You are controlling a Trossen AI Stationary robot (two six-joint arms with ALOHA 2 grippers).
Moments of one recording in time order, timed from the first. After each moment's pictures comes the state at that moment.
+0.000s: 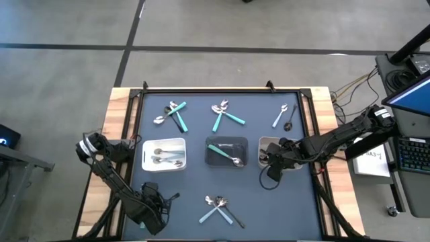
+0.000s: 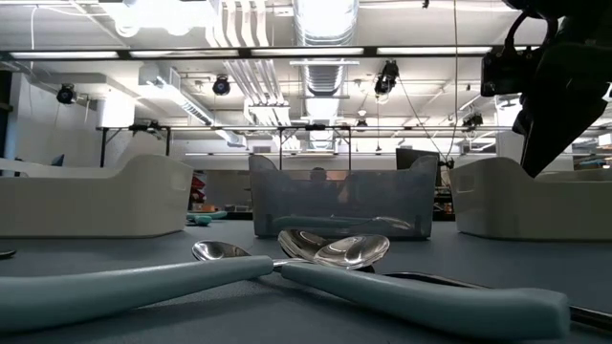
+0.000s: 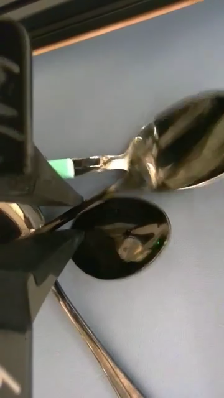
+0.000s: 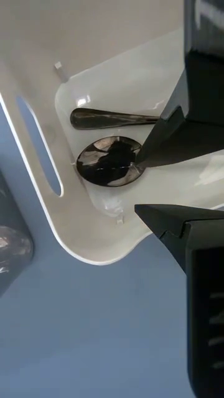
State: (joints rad) left arm -0.94 1.82 1.07 -0.96 0.02 -2.34; right arm 0.34 1.16 0.65 -0.66 0.20 0.76
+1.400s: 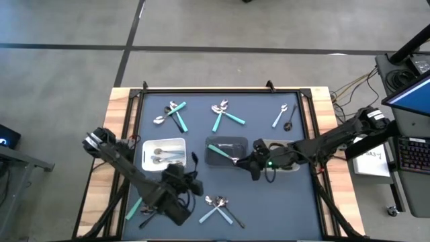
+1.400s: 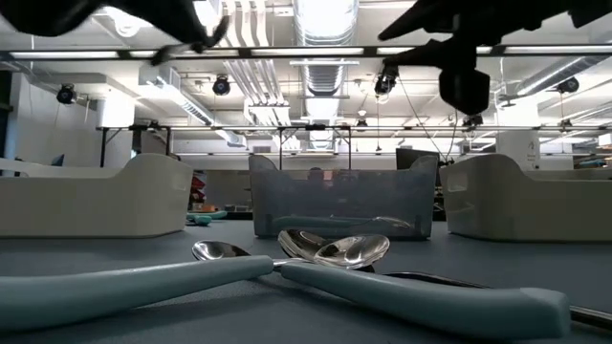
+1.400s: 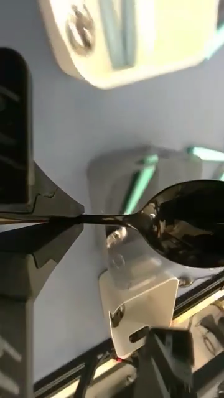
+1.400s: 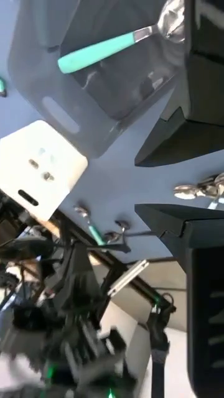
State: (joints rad) left arm -0.69 1.80 1.44 -1.08 -0.93 -2.05; right arm 0.33 1.29 0.66 0.27 0.29 0.98
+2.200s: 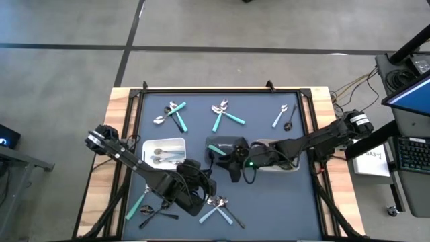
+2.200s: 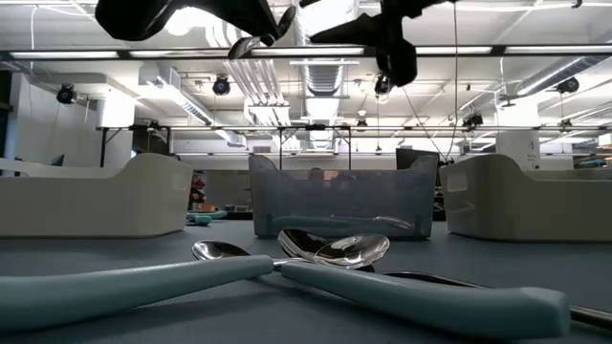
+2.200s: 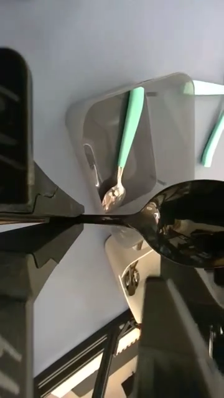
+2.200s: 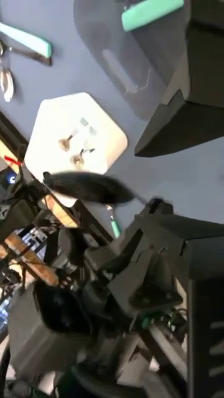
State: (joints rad) left arm -0.58 1.80 1.45 -0.74 -0.88 -1.61; right arm 0.28 1.52 0.99 0.20 0.28 0.82
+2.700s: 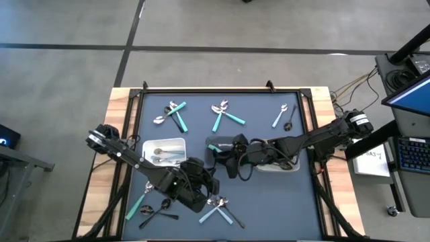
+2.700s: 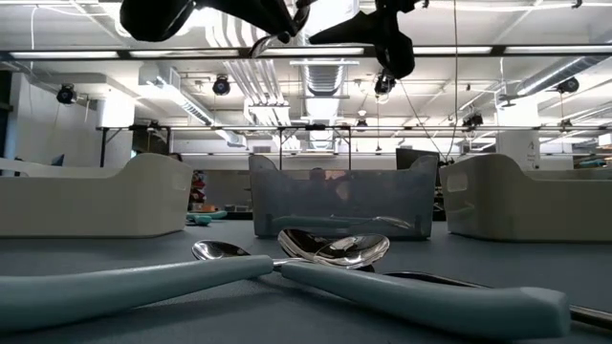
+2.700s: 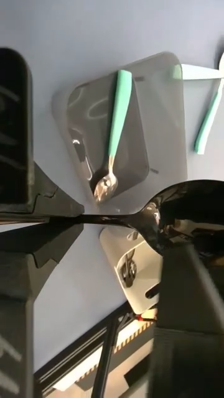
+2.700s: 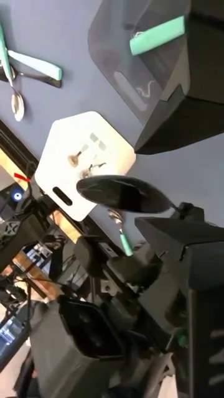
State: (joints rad) left arm -0.54 1.80 1.45 -0.67 -0.87 -1.50; right arm 0.26 1.52 1.06 0.08 0.32 0.83
